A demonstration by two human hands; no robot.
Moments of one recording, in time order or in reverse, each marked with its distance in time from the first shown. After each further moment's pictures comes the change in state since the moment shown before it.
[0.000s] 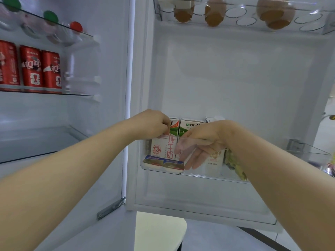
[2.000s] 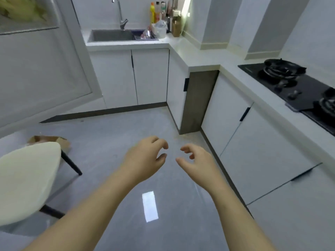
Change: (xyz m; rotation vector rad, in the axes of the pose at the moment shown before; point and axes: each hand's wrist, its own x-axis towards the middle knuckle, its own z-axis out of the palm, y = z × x) left_hand -0.162 0.257 0.354 -0.226 -0.457 0.798; right_hand -0.230 0.371 0.281 0.292 1.172 0.691
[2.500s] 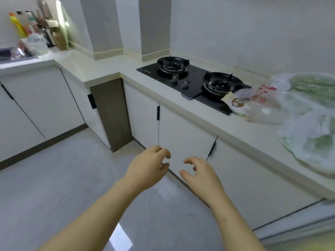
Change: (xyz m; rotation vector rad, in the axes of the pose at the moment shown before) left_hand 0.120 0.194 0.109 -0.051 -0.210 0.545; right_hand -0.058 0.161 -0.129 0.035 0.393 0.469
